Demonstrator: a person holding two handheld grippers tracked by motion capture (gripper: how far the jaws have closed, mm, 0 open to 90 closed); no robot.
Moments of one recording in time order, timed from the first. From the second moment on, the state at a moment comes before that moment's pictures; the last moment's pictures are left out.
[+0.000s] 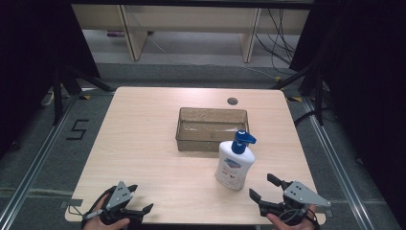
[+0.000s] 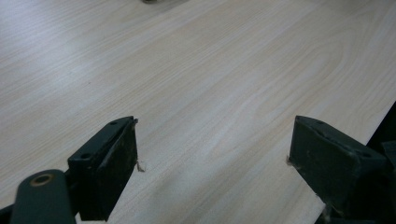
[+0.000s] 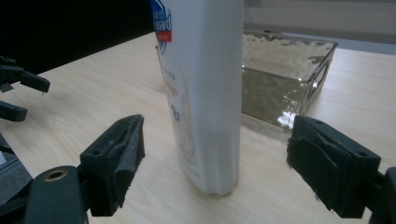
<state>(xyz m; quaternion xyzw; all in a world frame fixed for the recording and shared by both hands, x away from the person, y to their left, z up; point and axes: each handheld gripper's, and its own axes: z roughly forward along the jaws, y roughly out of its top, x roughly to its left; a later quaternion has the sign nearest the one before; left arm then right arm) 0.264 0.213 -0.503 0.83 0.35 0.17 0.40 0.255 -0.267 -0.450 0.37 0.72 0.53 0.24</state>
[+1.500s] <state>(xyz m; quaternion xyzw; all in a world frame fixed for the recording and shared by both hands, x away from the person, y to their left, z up) 0.267 0.213 -0.505 0.82 0.36 0.18 0.40 0.285 -0.243 -0.372 0.31 0.72 0.56 0.27</state>
